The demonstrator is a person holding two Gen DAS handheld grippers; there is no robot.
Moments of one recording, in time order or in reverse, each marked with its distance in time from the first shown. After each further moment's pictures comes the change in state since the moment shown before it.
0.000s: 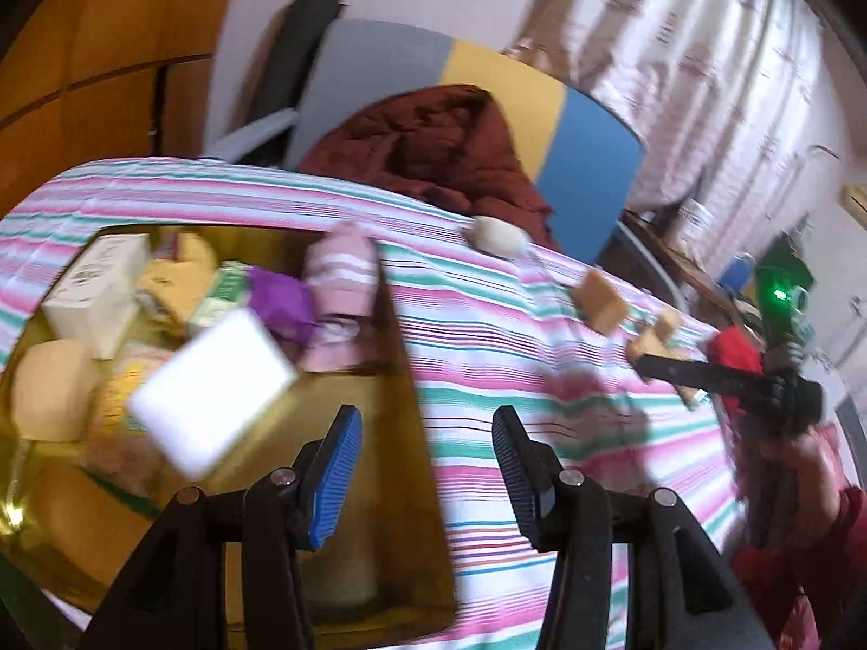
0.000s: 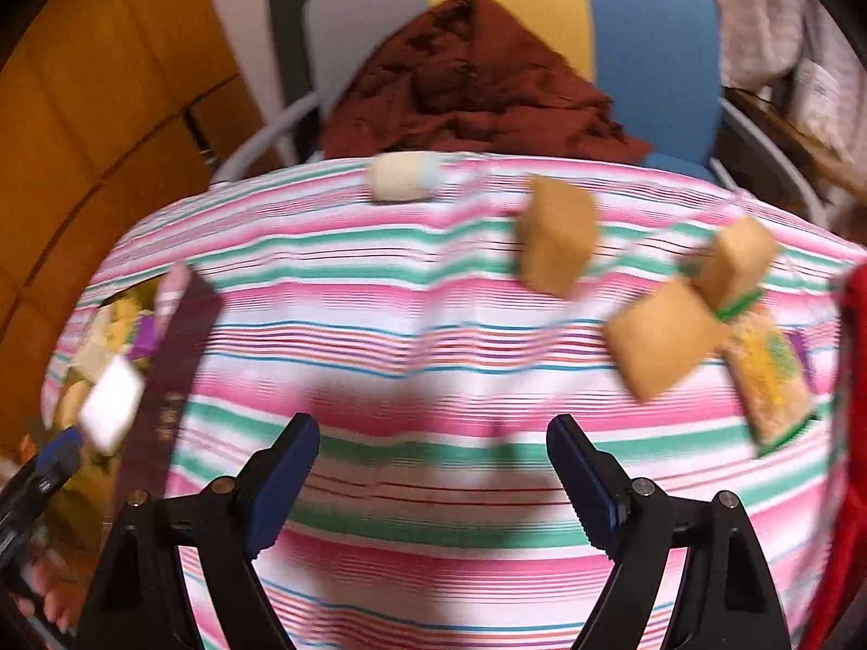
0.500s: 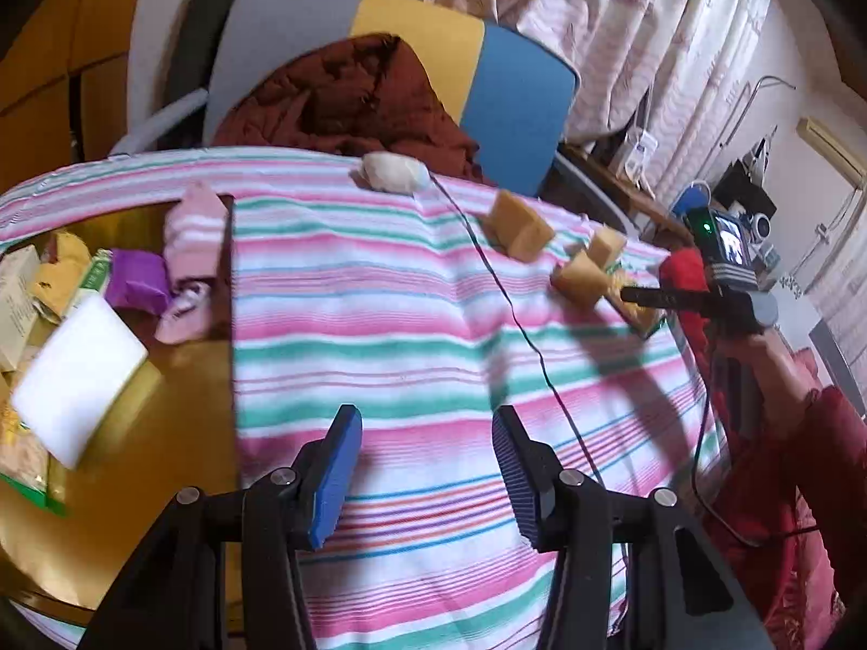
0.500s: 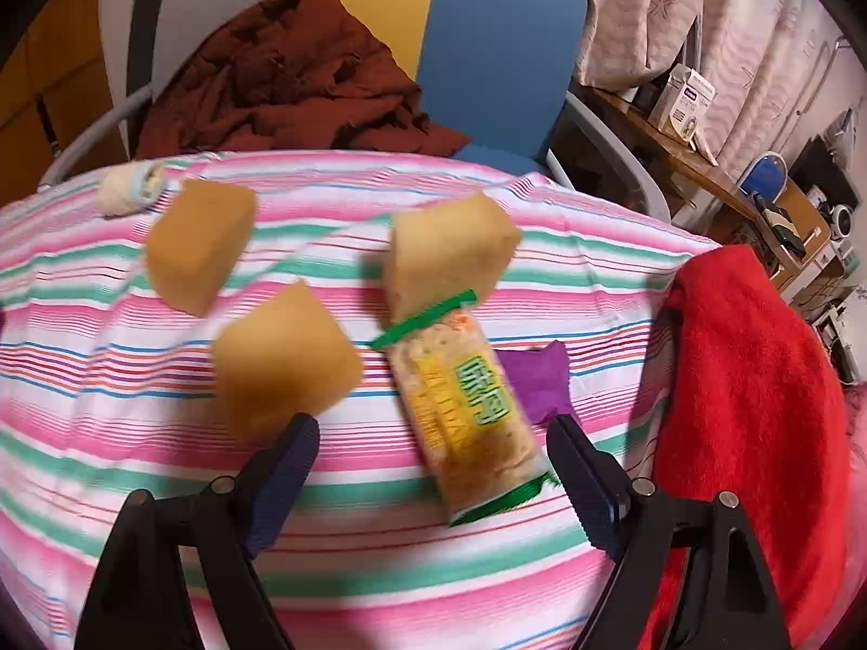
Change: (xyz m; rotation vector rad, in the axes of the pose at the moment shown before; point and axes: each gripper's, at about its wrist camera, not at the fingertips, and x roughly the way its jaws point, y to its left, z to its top) left arm 0.036 -0.068 -0.019 0.125 0.135 -0.081; right arm 0.007 -0.146 0.015 0.010 0.029 -0.420
